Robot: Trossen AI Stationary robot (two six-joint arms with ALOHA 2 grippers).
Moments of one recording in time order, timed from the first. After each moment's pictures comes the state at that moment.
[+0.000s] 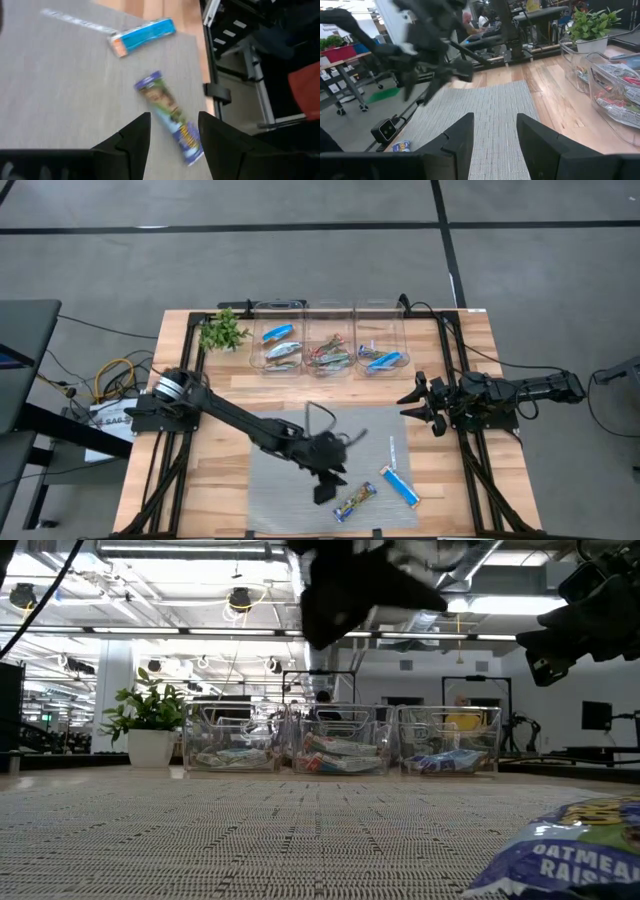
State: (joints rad) left arm -0.37 1.95 1.39 -0.08 0.04 -0.57; right arm 0.10 0.12 0.00 0.03 -0.10 0.21
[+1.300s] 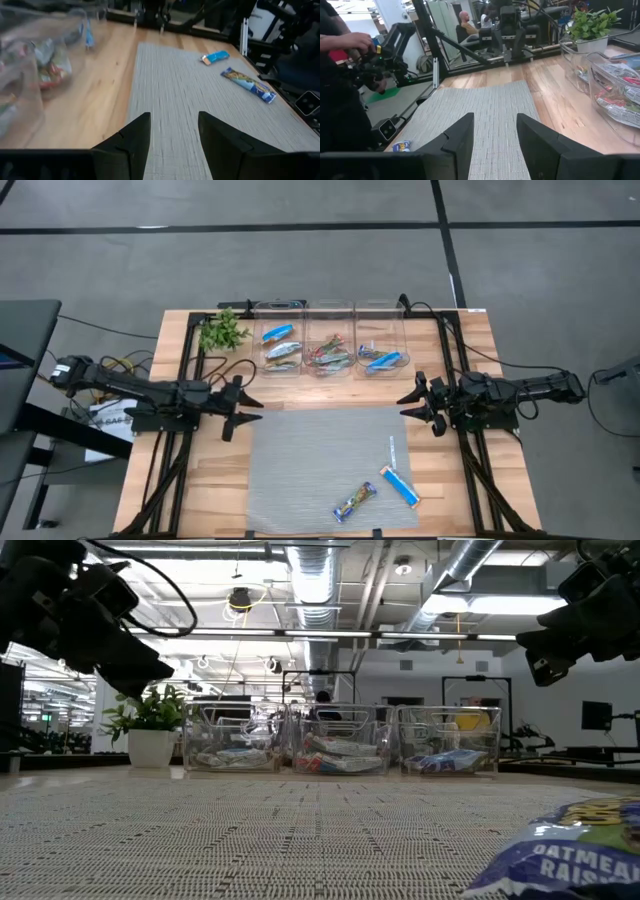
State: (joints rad) left arm -0.14 0.58 0.04 0.31 -0.06 -0.22; right arm 0.10 0.12 0.00 0.03 -0.10 0.21
